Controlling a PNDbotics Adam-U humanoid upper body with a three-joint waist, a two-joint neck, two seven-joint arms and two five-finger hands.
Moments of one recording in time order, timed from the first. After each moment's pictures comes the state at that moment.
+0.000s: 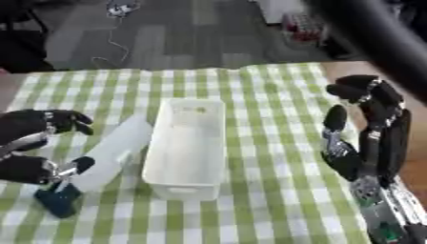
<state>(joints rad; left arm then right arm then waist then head) -0.44 0.57 -0.29 -1.76 -0.80 -0.15 -0.71 0.06 -0.39 -0.02 -1.99 0.98 -0.39 -0.85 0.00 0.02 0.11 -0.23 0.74</state>
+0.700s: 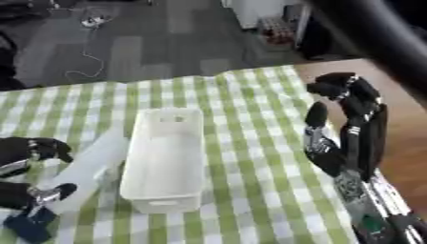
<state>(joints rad) -0.46 0.58 -0.34 -1.67 -0.90 -0.19 -0.74 0.03 -0.40 -0.03 -1.99 0.96 -0.38 -0.85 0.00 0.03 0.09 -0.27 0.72</state>
